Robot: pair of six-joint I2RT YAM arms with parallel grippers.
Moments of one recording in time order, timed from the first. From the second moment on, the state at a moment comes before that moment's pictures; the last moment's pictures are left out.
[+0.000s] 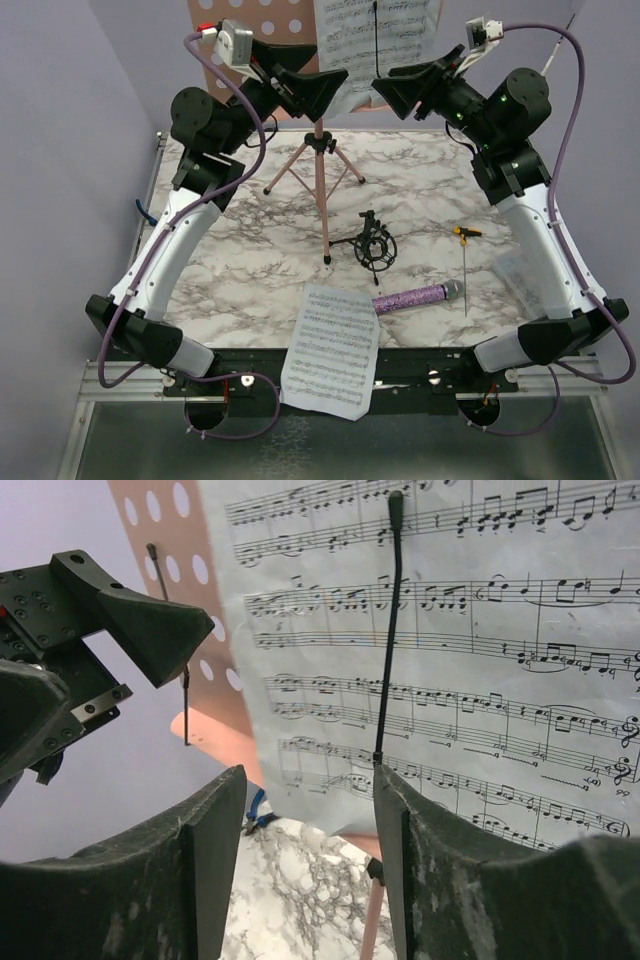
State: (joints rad) left arm -0.45 1.50 1.75 0.32 0.44 -0.44; right arm 0.36 1.47 1.78 0.00 -0.49 0.38
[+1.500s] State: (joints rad) left arm -0.45 0.55 0.35 0.29 0.17 -0.64; right arm 0.36 1.02 0.95 0.05 -0.46 0.43
